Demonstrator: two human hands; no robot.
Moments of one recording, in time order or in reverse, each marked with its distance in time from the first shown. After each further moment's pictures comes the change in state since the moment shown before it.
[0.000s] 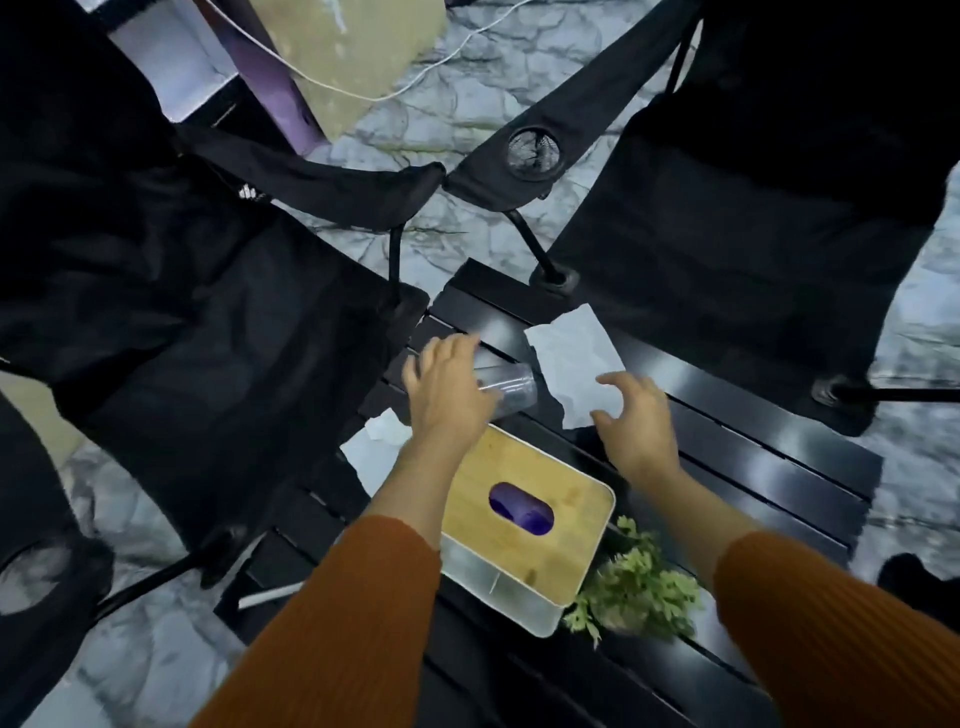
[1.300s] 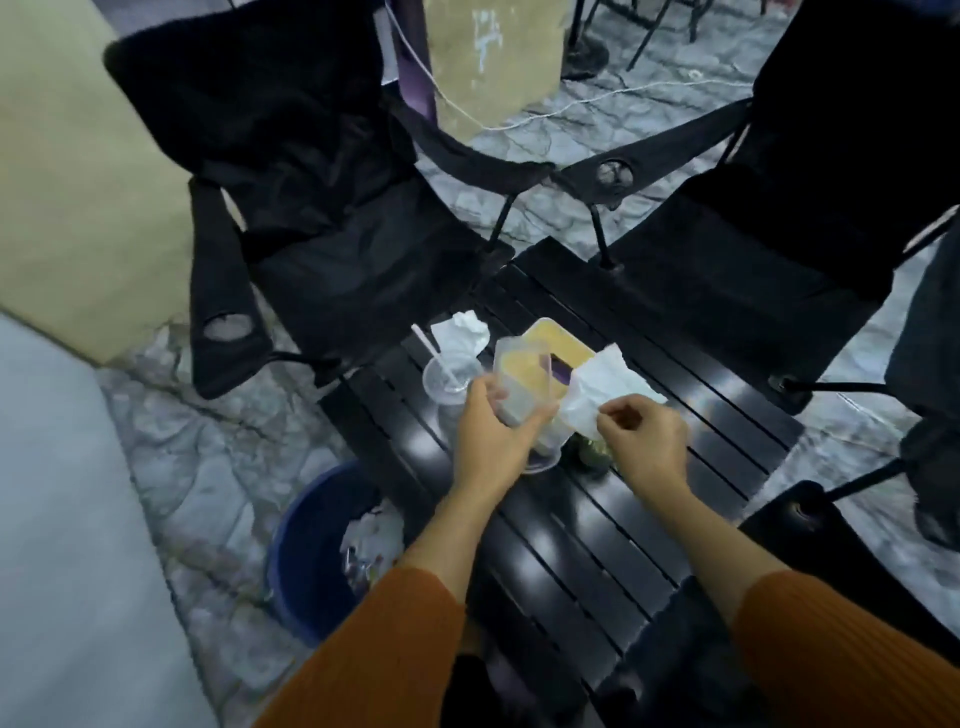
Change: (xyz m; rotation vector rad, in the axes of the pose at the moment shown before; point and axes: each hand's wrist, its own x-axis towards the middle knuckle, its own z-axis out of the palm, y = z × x) left_hand -0.296 -0.007 -0.036 -0.932 0.177 -0.267; right_hand -0.246 -0.035 -0.066 0.185 0.022 -0.188
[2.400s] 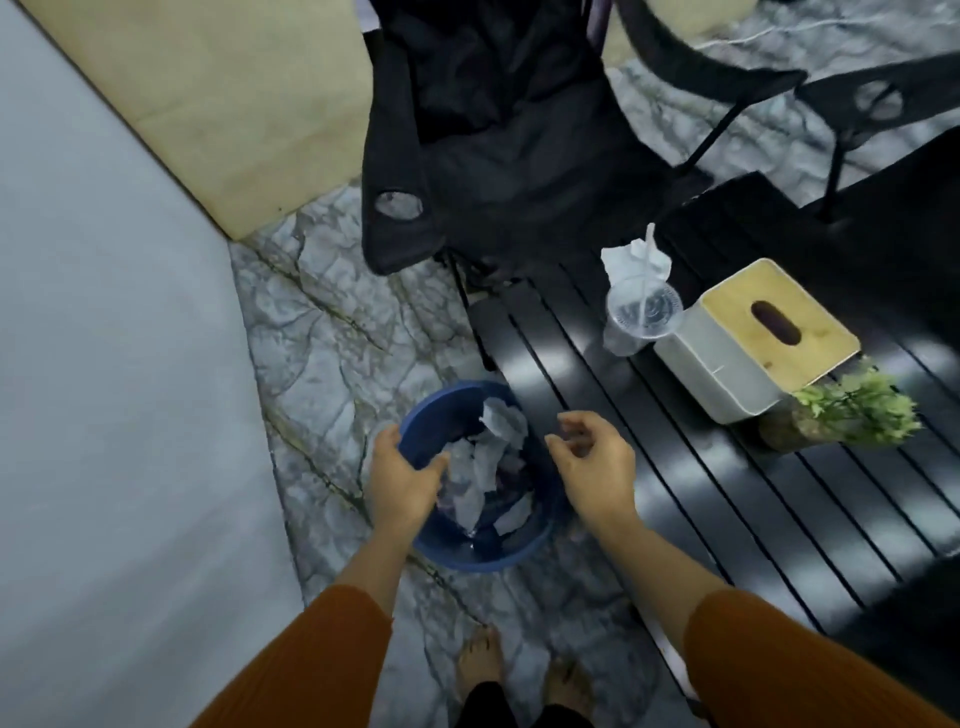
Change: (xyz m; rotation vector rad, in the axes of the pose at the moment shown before) left_hand -0.060 -0.234 -0.216 0.111 0.400 -0.392; right_hand -0.141 -0.005 0.225 0.004 -0.381 -0.046
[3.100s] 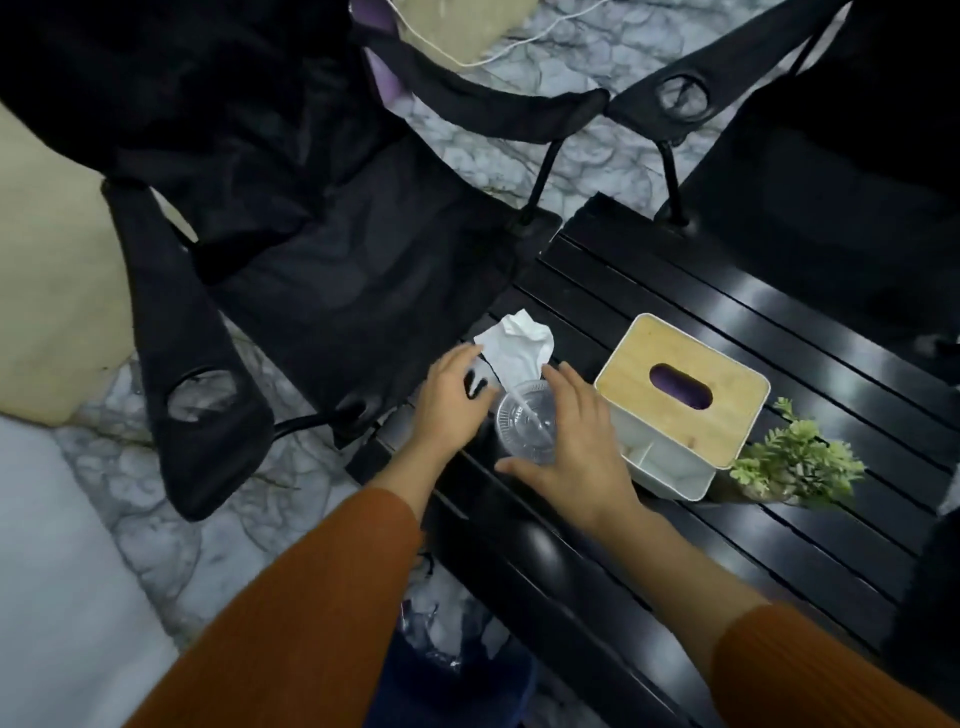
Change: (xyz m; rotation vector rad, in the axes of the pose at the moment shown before) left_hand 0.161 0.220 0.196 0.323 -0.468 0.709; right_hand 0.161 -0.026 -0.079 -0.323 0.155 -0.167
